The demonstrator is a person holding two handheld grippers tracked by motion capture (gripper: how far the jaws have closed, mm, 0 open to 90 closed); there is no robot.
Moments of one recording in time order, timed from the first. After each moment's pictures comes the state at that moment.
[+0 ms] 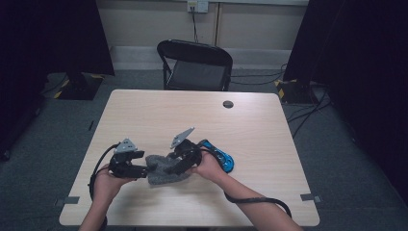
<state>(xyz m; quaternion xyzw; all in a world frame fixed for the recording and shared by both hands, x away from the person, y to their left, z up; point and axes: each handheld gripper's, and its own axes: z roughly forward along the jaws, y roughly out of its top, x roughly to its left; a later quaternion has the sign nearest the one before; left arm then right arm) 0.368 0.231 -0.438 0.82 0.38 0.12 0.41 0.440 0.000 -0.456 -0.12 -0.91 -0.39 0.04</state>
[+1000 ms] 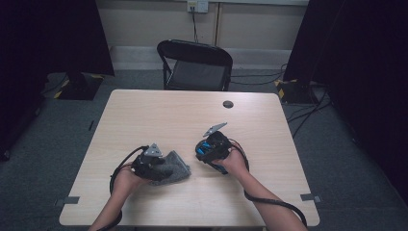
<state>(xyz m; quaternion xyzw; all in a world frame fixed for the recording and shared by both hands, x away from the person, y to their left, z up) 0.395 0.187 -0.480 0.89 0.31 0.07 0.34 0.478 -0.086 -0.483 -0.28 -0.90 -0.32 -0.07</state>
